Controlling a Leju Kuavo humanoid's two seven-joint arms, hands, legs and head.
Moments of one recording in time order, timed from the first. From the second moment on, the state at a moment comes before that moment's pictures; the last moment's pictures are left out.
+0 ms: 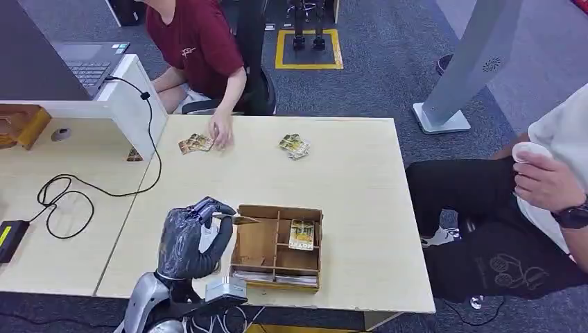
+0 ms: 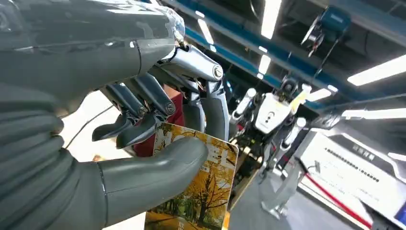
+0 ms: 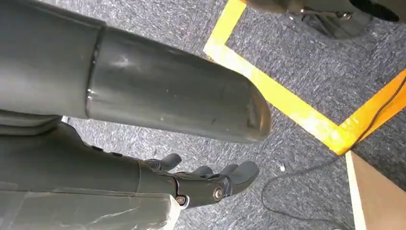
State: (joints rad) left arm -0.09 0.16 -0.48 -1.77 -0.89 0.45 -0.15; right arm 0.09 0.31 -0.83 -0.56 1.52 -0.20 -0.16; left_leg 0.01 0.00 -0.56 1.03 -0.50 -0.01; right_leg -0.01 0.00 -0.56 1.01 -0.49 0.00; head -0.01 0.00
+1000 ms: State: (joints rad) left arm -0.36 0.14 -0.31 -1.39 -1.02 0.48 0.05; right arm 0.04 0.29 -0.77 -0.43 1.53 -0.30 -0.14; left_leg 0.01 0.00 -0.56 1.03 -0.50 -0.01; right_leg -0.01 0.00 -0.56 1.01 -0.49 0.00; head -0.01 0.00
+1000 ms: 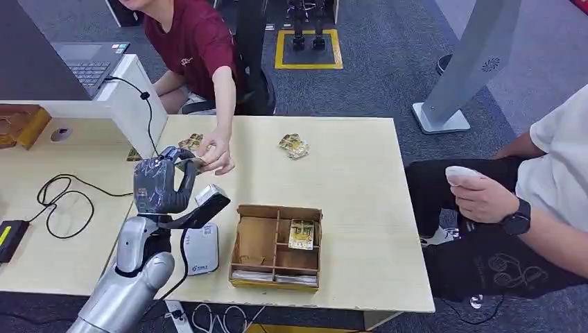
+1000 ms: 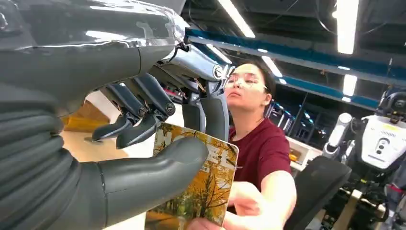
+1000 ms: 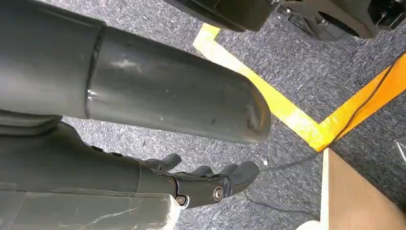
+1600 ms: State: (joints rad) left arm -0.36 0.17 -0.23 -1.36 -1.00 0.55 0.06; right arm 0.05 0.28 -0.75 -0.43 1.48 -0.28 -0.13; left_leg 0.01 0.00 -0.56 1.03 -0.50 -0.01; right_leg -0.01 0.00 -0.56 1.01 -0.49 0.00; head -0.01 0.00
